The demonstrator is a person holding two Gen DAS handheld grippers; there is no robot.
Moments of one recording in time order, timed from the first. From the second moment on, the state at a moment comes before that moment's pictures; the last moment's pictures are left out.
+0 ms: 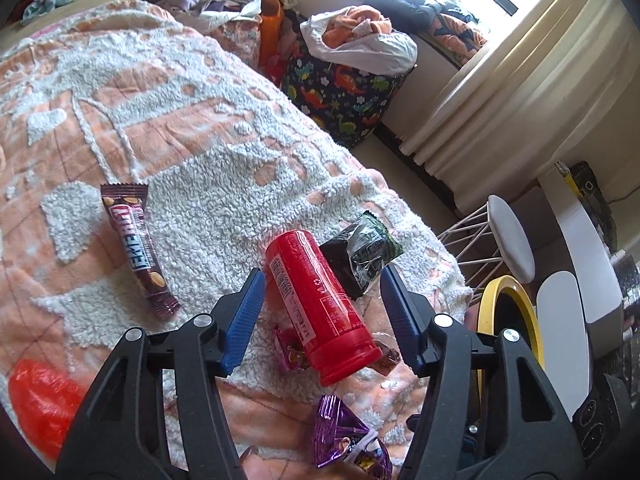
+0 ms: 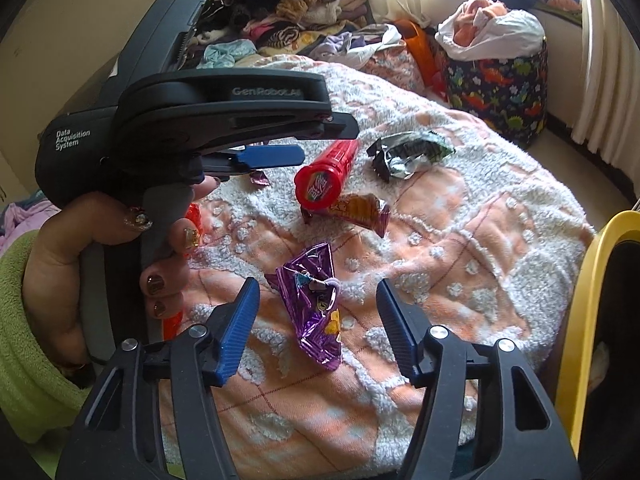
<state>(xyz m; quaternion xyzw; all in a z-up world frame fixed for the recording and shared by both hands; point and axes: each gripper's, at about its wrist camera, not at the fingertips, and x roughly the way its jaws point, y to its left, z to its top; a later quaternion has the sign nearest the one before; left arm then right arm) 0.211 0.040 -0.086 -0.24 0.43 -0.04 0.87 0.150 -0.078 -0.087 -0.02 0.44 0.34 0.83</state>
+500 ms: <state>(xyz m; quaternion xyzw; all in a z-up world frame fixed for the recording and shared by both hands) 0.225 0.042 -0.115 -0.27 0.48 -0.04 0.84 0.165 -0.068 -0.109 0.00 0.49 0.34 0.80</state>
